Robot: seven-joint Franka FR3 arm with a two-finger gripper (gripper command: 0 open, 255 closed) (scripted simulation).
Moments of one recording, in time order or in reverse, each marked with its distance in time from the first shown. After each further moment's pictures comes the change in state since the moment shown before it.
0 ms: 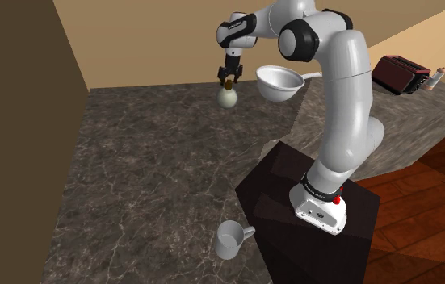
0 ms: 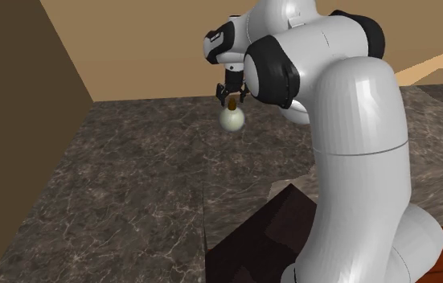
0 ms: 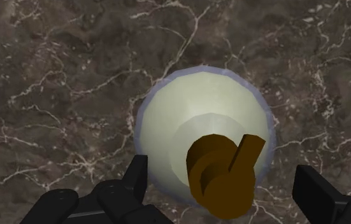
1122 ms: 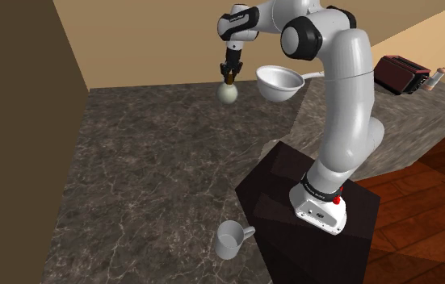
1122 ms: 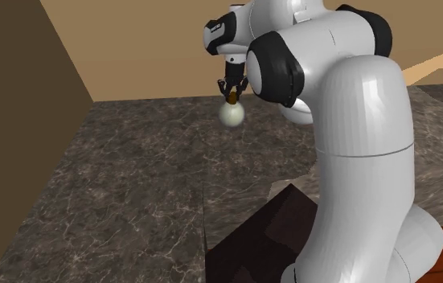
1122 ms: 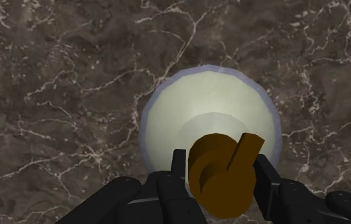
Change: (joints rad) arm 0.000 -0.029 -0.006 0.033 -0.010 -0.061 0.008
